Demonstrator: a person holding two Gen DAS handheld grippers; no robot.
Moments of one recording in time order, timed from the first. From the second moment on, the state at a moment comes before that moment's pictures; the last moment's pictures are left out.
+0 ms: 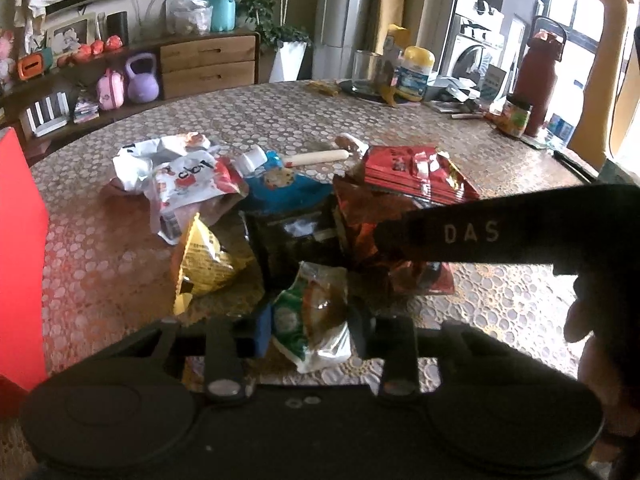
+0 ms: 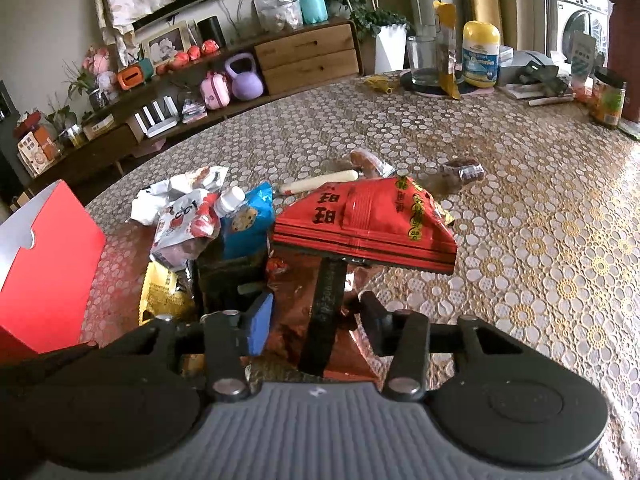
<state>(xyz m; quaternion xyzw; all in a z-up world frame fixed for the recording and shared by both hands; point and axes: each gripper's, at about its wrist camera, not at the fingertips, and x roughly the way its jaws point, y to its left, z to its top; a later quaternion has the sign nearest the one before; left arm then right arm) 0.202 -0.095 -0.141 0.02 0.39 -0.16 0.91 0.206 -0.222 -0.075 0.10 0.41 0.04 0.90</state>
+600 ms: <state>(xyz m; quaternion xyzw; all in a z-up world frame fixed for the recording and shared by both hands) 0.151 -0.051 -0.116 -0.01 0.41 -0.15 0.90 0.133 -0.212 -0.032 0.11 0.40 0.08 0.91</state>
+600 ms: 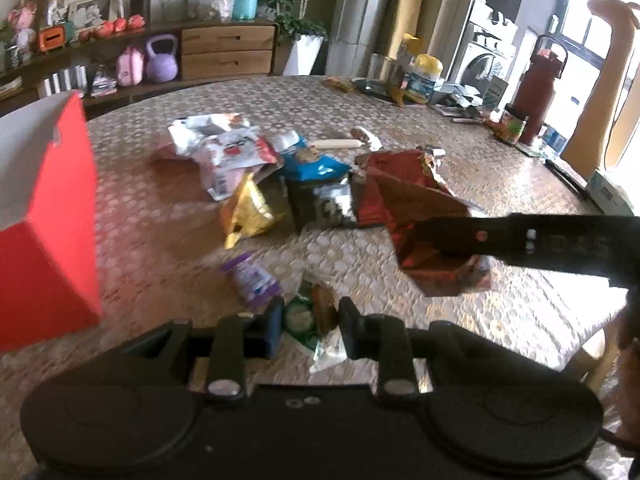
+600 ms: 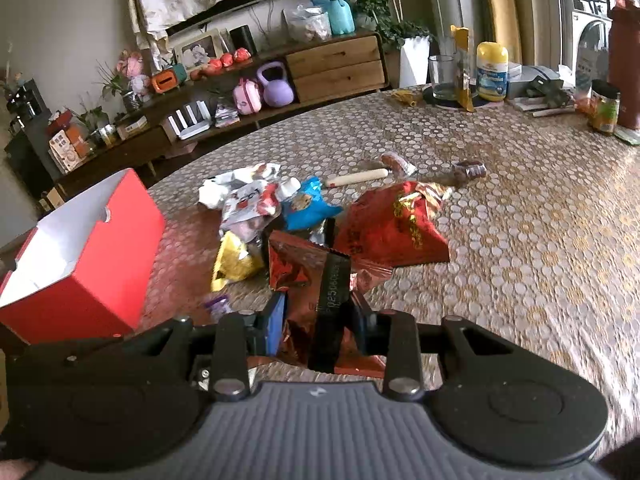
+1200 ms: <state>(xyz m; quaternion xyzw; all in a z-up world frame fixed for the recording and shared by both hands) 0.101 0.018 -0.080 -0.05 0.39 -0.11 0.91 0.069 -0.179 0.008 0.08 0.37 0.11 0.92</state>
